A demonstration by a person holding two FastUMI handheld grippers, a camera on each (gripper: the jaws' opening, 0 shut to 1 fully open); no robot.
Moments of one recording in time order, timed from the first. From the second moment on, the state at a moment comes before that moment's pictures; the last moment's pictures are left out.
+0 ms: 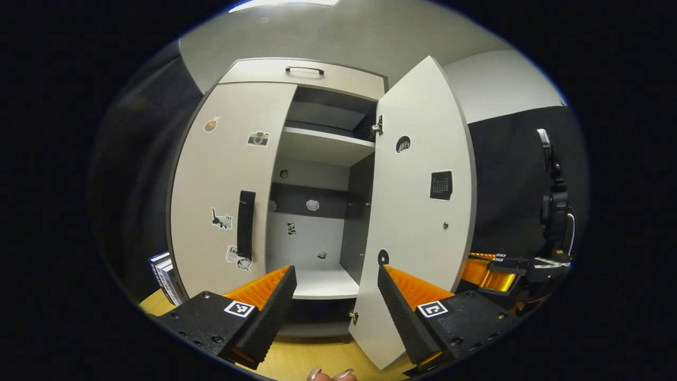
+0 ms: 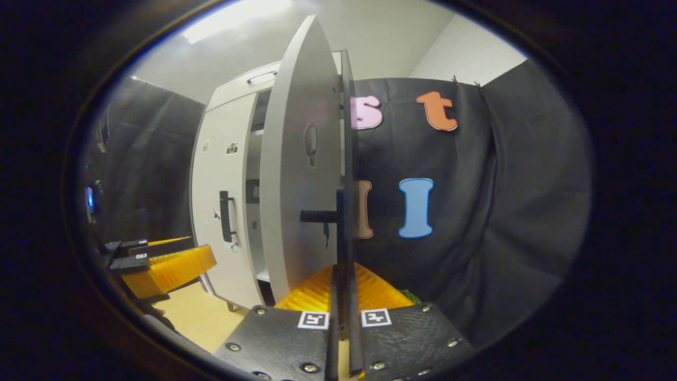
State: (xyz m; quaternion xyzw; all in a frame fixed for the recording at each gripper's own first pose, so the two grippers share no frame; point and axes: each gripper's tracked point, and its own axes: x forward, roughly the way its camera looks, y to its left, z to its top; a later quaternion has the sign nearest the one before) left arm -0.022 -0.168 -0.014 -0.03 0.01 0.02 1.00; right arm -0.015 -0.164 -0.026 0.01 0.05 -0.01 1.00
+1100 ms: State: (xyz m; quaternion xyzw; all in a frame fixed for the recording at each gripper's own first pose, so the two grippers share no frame) left arm 0.030 -0.039 -0.003 0.02 -0.01 -0.01 1.00; right arm -0.063 -0.064 0.022 -0.05 -0.04 -0.03 1.00
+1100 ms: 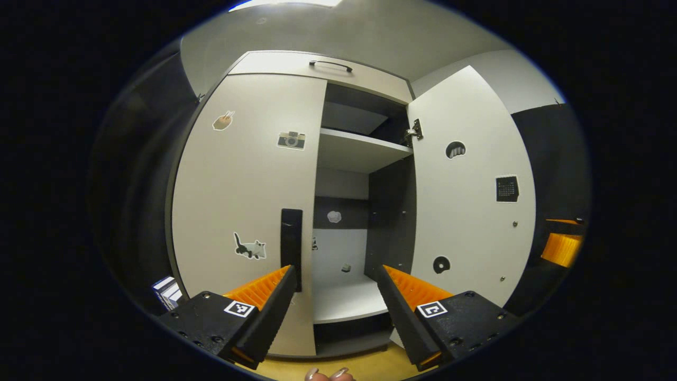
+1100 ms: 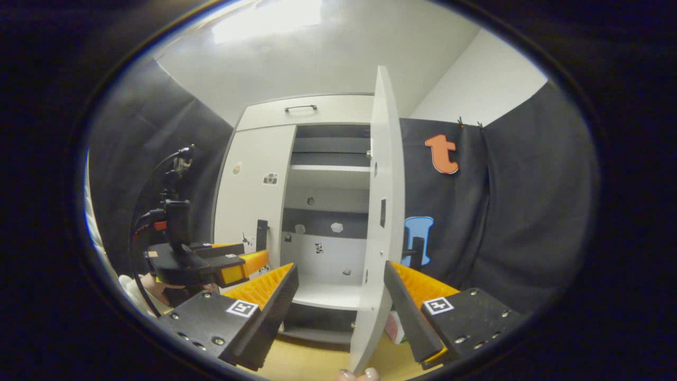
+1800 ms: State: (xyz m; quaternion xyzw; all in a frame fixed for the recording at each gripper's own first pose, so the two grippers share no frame) left arm 0.109 0.007 -0.018 0.02 -0.02 0.01 1.00; right arm -0.038 -0.029 0.002 -0.07 -0.02 -0.04 1.00
